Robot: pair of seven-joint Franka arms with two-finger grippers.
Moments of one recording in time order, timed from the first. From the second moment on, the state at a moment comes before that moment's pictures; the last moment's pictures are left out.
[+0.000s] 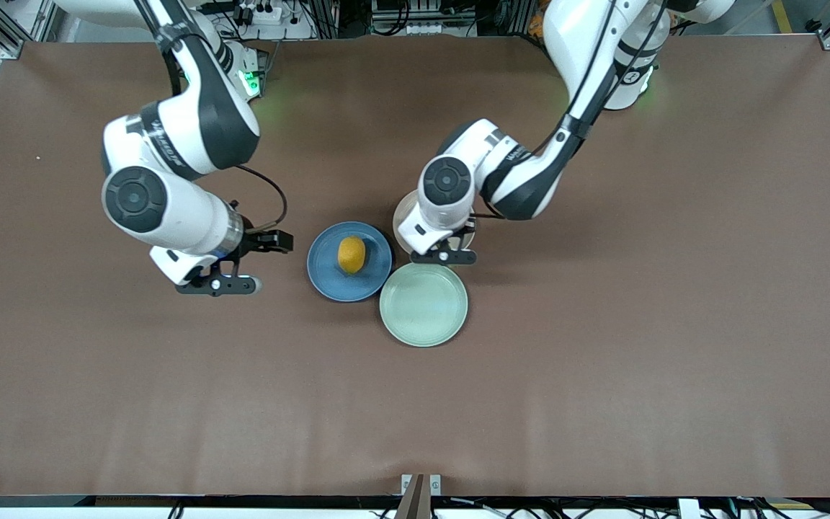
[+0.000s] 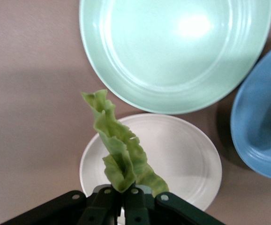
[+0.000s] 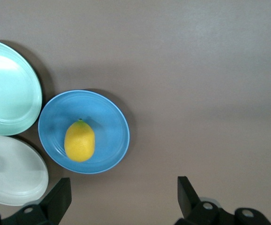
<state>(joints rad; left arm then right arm) -0.66 0.62 -0.10 -1.54 -0.06 2.02 -0.70 0.40 0.36 -0.02 -1.58 0.12 1.77 0.38</state>
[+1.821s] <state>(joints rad) -0.27 0.59 -0.04 -1.51 0.06 2.03 -0.27 0.58 0.49 -0.02 -1.85 0.13 2.28 0.63</state>
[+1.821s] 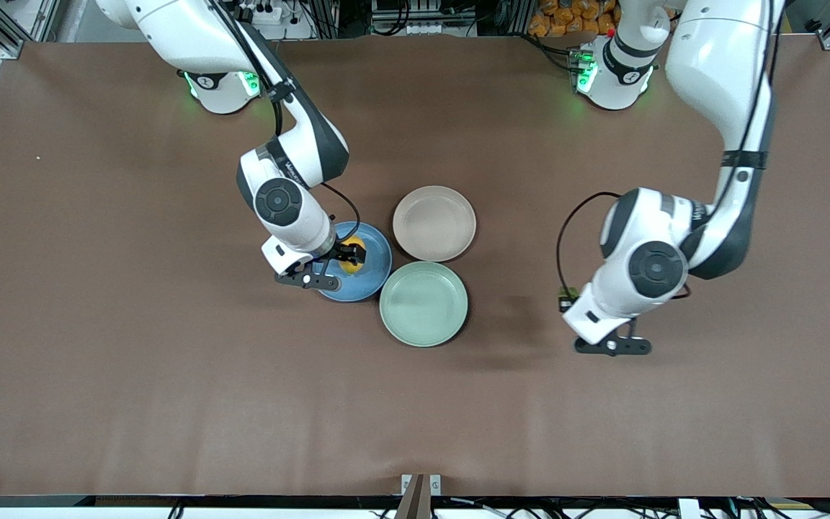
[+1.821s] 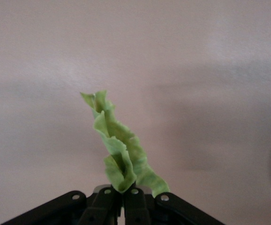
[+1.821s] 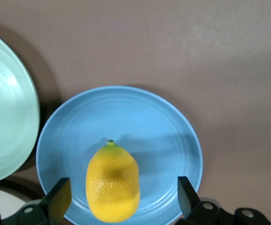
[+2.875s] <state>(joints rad) -0.14 0.64 -0.04 -1.51 0.07 2.06 -0.11 0.64 0.57 -0.02 -1.90 0.13 2.43 0.71</state>
